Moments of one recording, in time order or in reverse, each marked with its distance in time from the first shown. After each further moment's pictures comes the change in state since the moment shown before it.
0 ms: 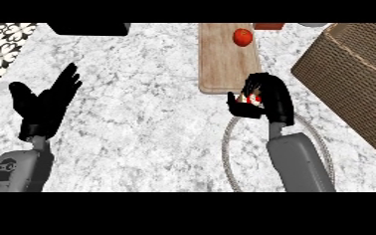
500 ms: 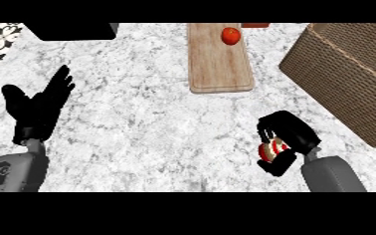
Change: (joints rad) left arm 0.019 0.008 0.022 -0.001 -0.004 0.022 -0.006; right arm 0.169 -0.262 0.114 0.067 0.127 0.437 -0.582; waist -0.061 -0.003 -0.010
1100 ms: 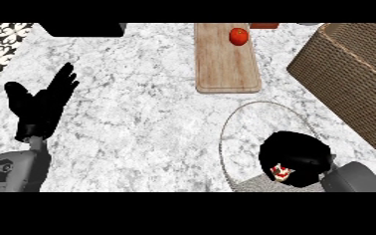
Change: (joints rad) left arm -0.015 0.004 -0.023 -0.009 0.012 -0.002 0.011; right arm 0.007 -0.258 0.265 -0.116 0.037 0.038 -0.517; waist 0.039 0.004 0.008
